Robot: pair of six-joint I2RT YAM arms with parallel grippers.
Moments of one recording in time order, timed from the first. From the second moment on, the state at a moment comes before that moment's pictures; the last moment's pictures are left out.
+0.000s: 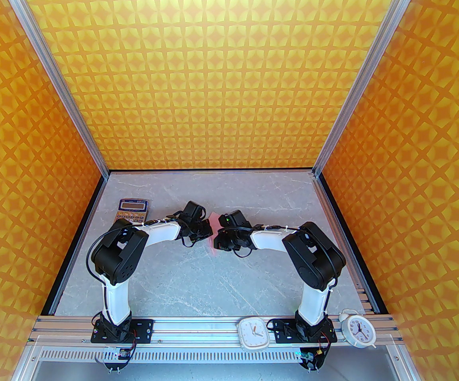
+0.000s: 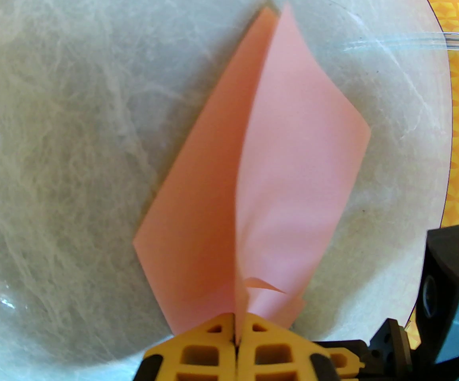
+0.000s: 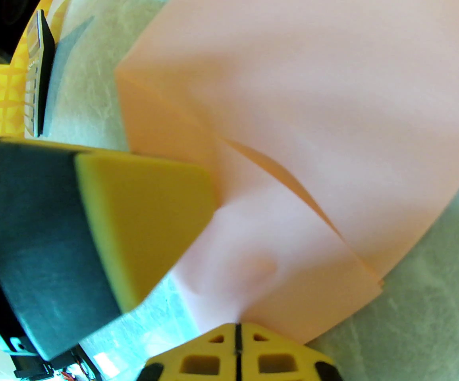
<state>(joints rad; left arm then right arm) -0.58 1.95 1.16 -0.17 0.29 -0.87 0.59 1.86 0.97 -0.09 -0.42 0.60</state>
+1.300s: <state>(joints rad) -0.58 1.97 1.17 -0.20 0.28 -0.86 0.65 1.86 1.01 -0.24 -0.37 0.55</state>
